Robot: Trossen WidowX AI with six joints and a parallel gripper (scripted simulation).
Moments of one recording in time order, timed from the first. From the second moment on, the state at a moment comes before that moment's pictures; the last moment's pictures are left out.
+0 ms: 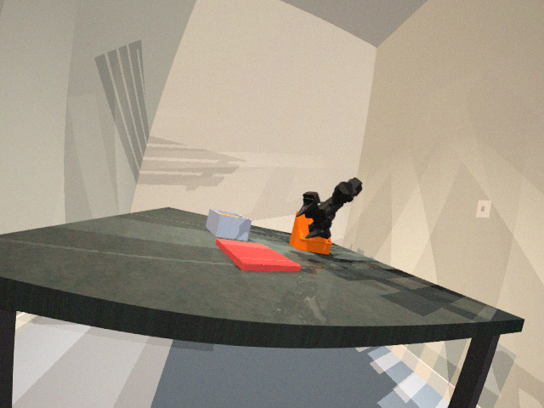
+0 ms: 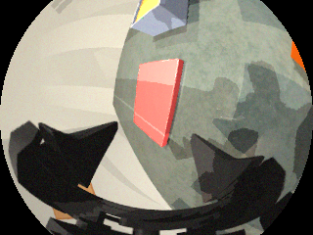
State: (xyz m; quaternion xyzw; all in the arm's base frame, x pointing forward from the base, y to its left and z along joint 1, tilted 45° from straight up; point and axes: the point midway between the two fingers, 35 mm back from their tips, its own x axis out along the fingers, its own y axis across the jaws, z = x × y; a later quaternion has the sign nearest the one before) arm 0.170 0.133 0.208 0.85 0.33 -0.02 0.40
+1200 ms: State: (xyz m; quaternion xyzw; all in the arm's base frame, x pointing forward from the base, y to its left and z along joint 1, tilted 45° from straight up) arm 0.162 0.117 0.220 0.86 0.33 -0.01 0.40
